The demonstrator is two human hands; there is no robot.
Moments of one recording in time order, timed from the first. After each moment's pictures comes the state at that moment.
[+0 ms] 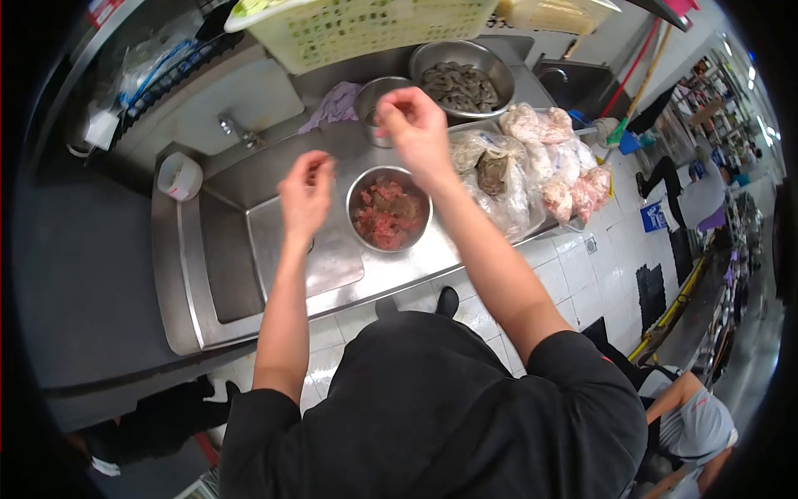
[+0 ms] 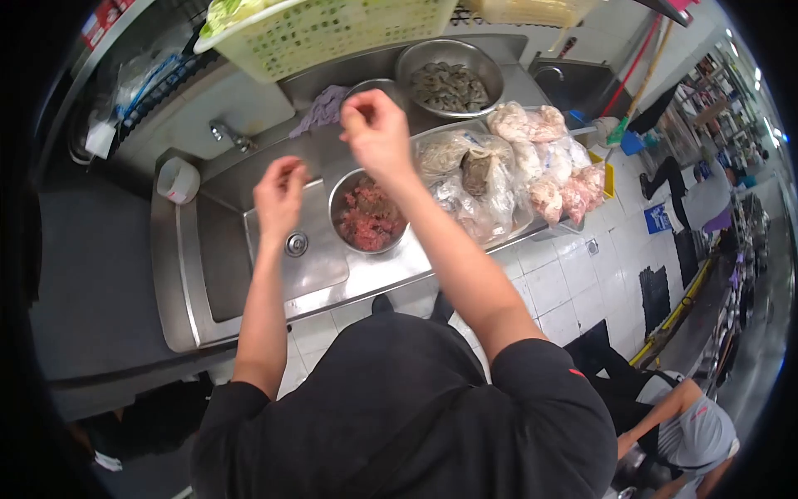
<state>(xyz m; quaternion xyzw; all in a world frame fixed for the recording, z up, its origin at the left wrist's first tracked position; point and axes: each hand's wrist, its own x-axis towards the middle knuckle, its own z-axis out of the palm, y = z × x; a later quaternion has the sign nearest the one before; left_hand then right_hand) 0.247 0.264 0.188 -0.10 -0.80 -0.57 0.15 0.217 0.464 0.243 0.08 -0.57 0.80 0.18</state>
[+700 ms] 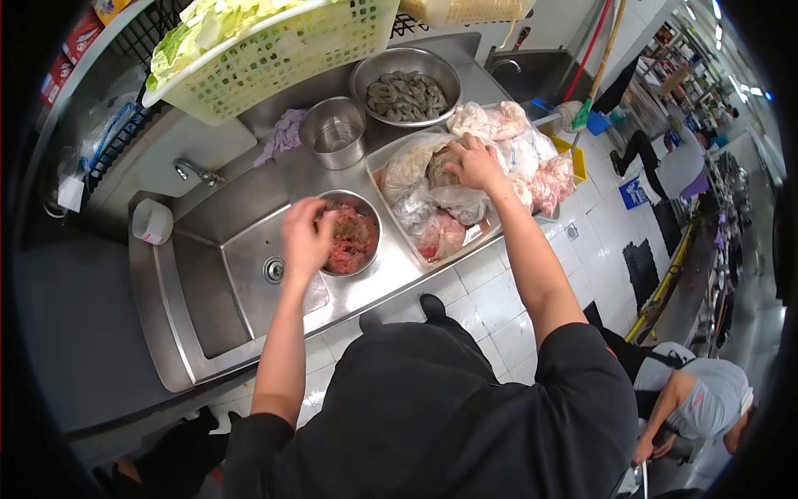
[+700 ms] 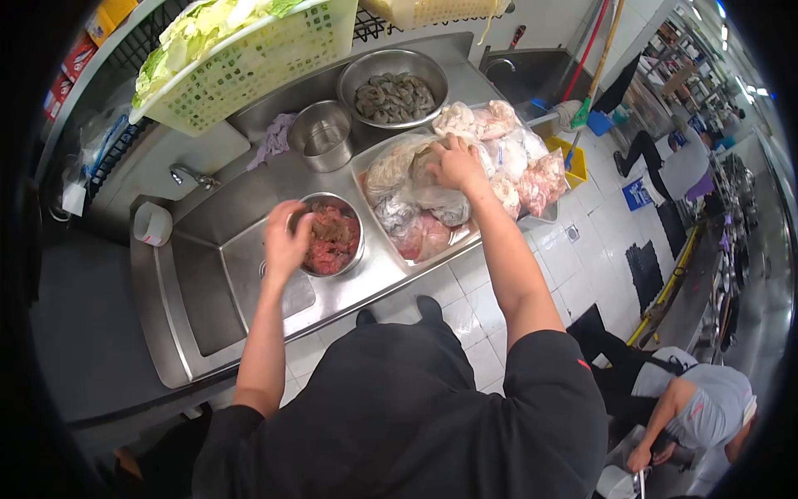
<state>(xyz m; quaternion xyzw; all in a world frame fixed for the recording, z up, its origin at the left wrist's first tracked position) 0.260 0.338 0.143 -0.19 -0.89 -0.38 0.16 0.225 0.739 0.113 -0.01 -0.99 0.07 0.08</state>
